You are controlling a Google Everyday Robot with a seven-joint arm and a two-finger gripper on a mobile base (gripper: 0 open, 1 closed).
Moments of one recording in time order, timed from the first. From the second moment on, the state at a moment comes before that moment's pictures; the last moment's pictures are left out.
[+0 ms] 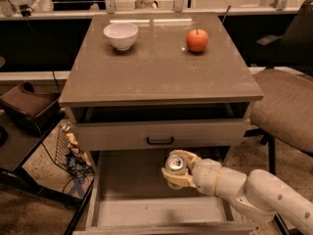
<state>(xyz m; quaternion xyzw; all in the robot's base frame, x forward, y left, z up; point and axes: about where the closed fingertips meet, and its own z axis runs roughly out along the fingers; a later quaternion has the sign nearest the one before) 0.473 -0.055 0.647 -0.39 0.66 0.31 0.56</state>
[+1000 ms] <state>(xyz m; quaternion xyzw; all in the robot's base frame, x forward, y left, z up) 0.474 0.051 0.533 -0.52 0.51 0.44 0.52</state>
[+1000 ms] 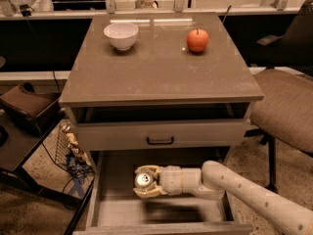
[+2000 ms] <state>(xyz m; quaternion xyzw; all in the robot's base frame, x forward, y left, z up) 0.455 0.071 0.445 -0.53 0.52 0.47 0.48</state>
